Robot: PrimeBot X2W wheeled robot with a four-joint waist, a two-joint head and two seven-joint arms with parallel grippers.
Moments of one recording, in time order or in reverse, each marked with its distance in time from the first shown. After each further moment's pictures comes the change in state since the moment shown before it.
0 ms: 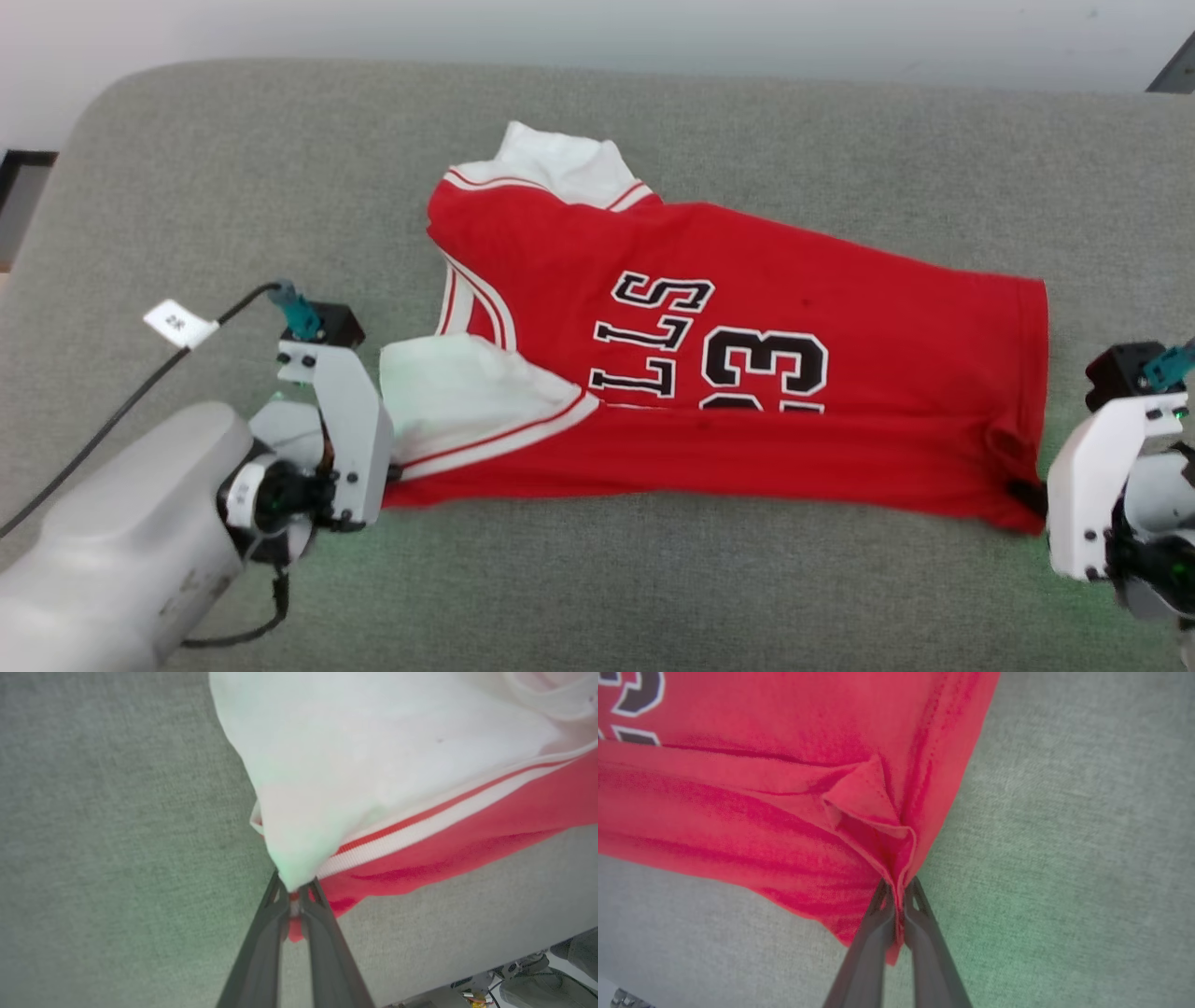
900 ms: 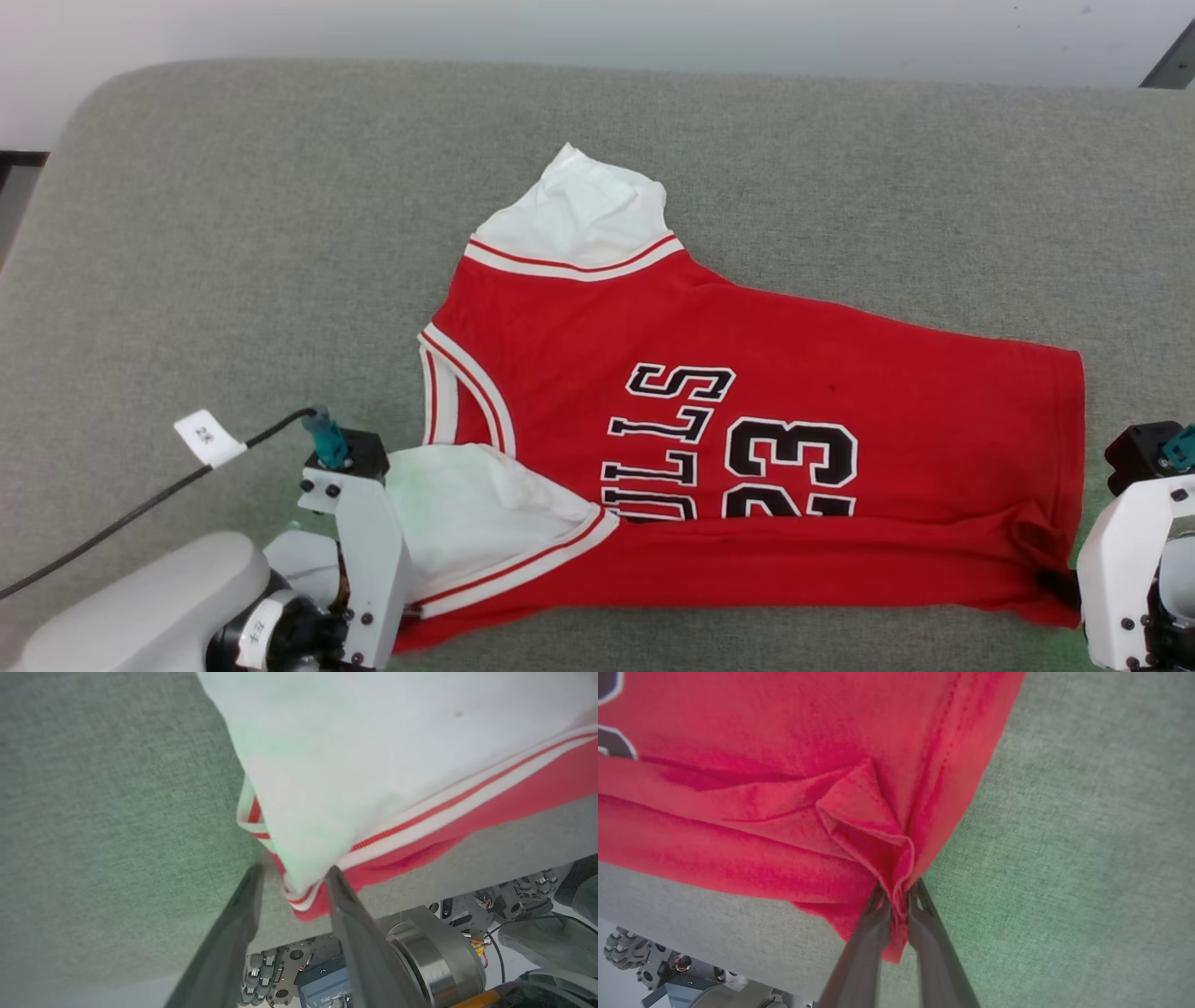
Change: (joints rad) left arm 0.183 0.186 -0.055 -0.462 0.000 0.254 0.059; right arm 0.203 -0.064 -0.025 -0.212 0.047 0.000 0.138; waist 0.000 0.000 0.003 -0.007
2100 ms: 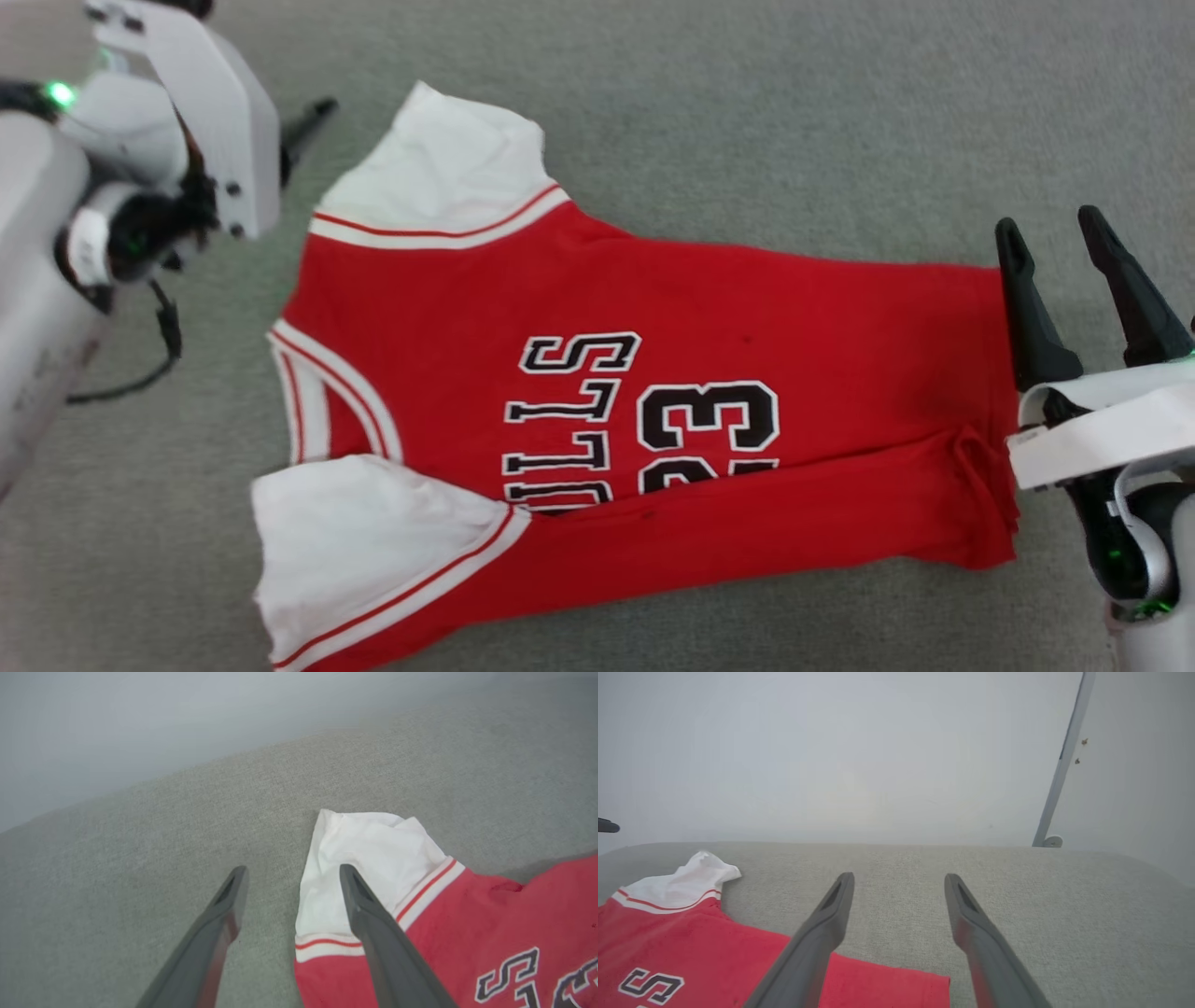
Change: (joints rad) left arm -0.538 -0.119 0.195 0.413 0.176 -0.318 -0.234; right arm -0.182 0.210 0.009 -0.060 -0.194 0.000 -1.077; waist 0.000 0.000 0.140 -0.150
